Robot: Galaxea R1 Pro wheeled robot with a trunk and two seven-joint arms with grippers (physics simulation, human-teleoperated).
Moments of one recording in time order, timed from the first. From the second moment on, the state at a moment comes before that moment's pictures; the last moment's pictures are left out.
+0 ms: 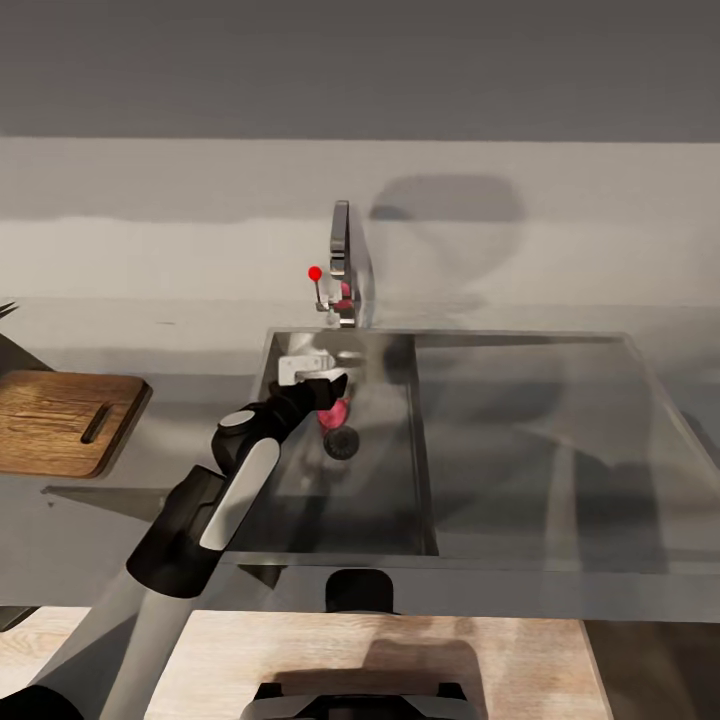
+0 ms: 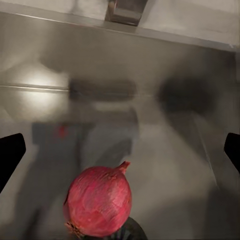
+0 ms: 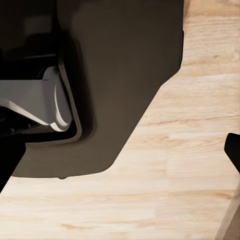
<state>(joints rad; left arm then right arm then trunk) -0.79 -0.01 -0.44 -1.53 0.57 0.63 0.41 -0.08 0.04 0.15 -0.08 -0.23 -0.24 0.01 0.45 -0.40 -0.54</state>
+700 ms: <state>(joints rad) -0.79 -0.01 -0.48 -1.50 0.55 0.63 0.41 -0.08 0.05 0.15 -0.08 -0.23 -0.24 0.01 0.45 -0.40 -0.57</state>
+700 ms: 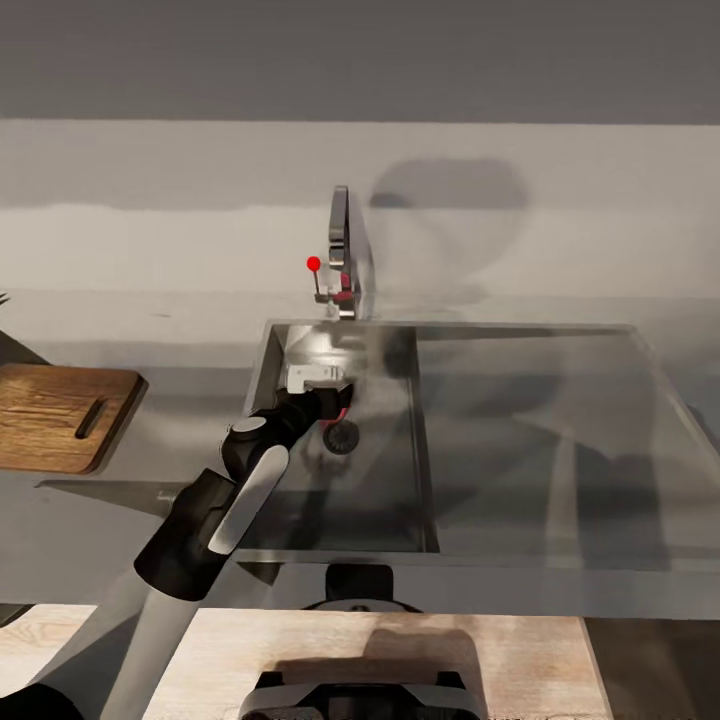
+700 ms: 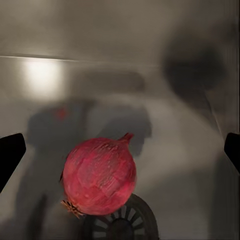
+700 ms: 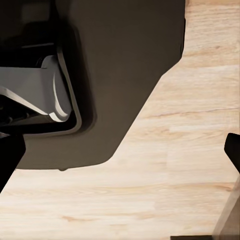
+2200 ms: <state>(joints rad) -0.79 0.00 -0.51 -1.50 0.54 0.63 0.41 -0.08 0.05 0.15 -0.08 -0.23 -0.24 0.01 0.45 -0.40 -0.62</state>
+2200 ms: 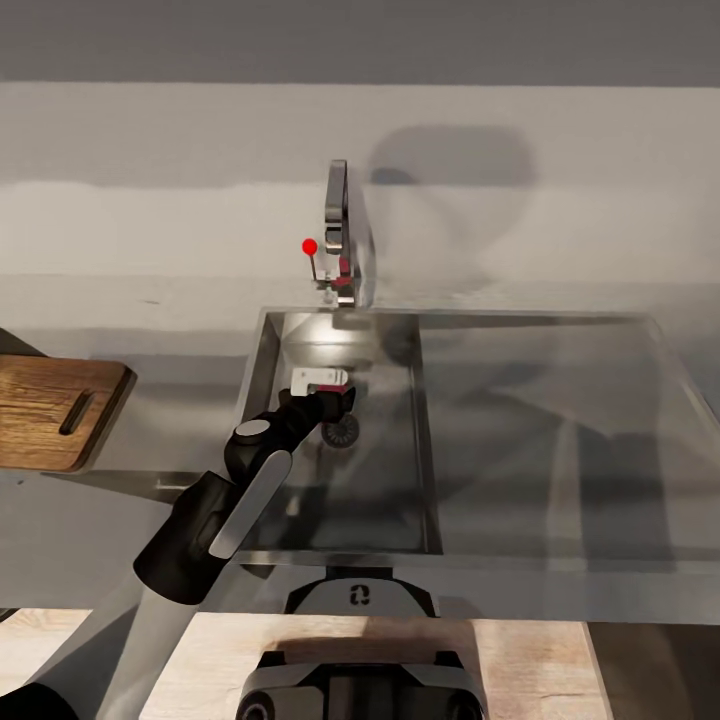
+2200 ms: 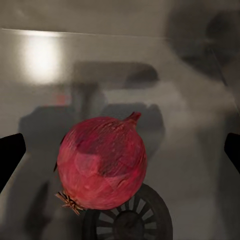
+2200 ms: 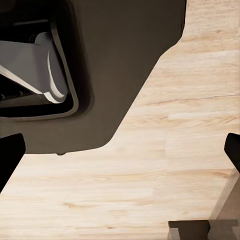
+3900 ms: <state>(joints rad) -0.79 0.01 -0.51 -1.50 0.54 0.63 0.41 -0.08 0.05 0.15 -0.08 -0.23 -0.24 0.02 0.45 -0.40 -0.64</state>
